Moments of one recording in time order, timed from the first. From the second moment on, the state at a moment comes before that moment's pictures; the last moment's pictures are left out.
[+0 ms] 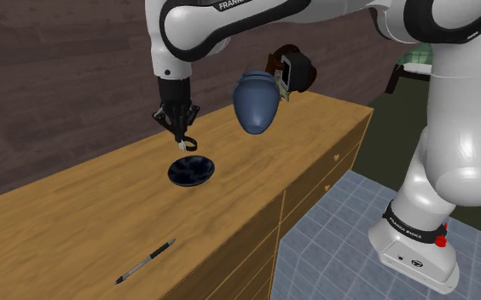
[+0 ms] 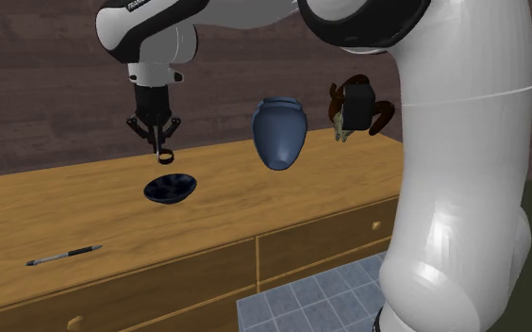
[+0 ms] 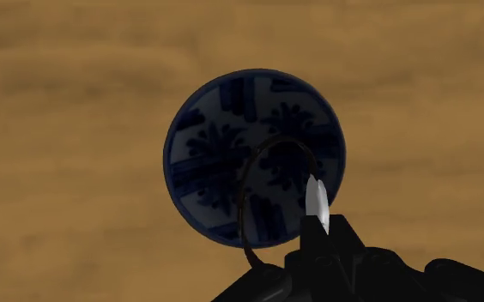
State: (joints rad) arm 0.32 0.31 0.30 -1.58 0.01 1.92 0.56
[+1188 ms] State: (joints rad) arm 0.32 0.36 0.30 -1.71 0.00 2.10 0.56
